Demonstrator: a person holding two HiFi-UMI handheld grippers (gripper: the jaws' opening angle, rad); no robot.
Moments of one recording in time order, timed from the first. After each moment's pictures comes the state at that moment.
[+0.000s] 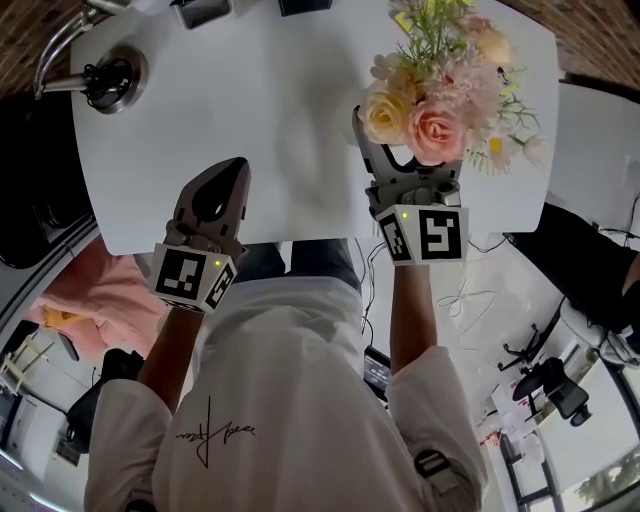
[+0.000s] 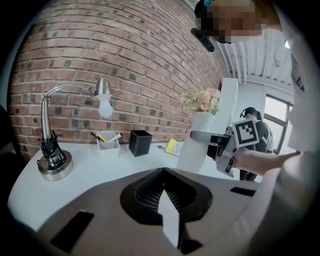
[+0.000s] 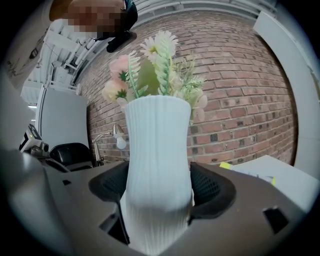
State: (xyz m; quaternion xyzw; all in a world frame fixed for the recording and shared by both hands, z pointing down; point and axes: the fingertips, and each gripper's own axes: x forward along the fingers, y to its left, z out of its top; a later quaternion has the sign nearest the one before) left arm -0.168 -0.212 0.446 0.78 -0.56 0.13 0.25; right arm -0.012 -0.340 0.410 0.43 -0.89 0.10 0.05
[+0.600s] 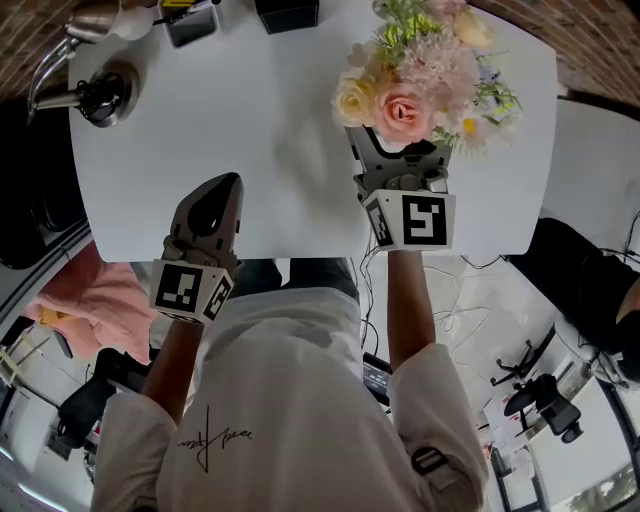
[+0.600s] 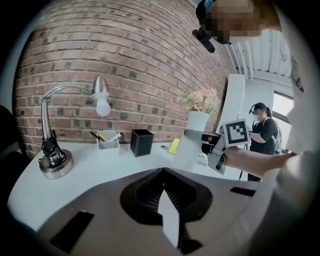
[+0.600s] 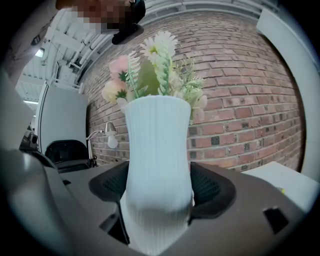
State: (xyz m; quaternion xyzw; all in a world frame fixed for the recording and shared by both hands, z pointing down) left arm -0.149 -0.226 0.451 0.75 -0.59 0.14 0.25; right arm -0.009 -0.388 0.422 0.42 -0.91 0.07 0.05
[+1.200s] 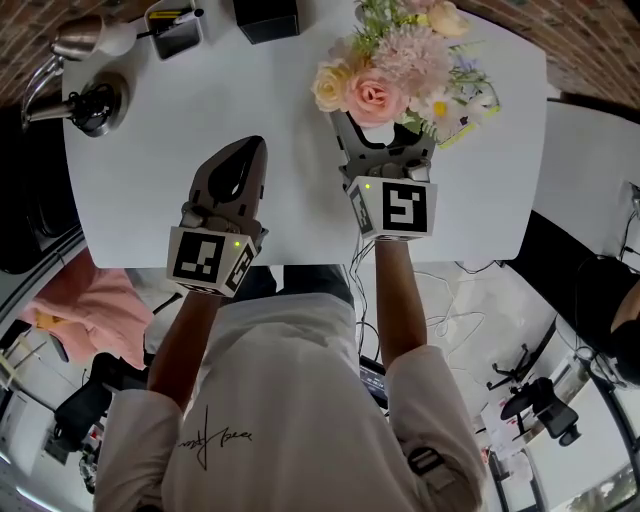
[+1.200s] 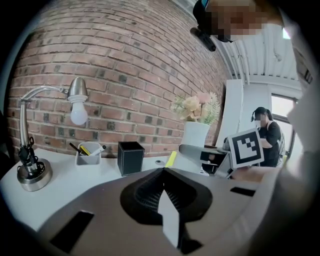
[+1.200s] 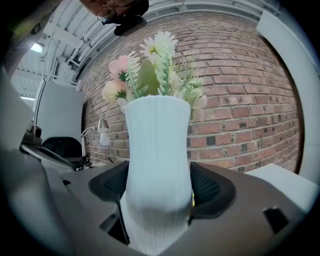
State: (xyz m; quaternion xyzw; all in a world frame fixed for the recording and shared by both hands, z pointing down) left arm -0.106 -0.304 0.445 0.76 -0.61 0.09 0.21; right arm 0.001 -0.415 0.435 0.43 -0.90 0.06 0.05
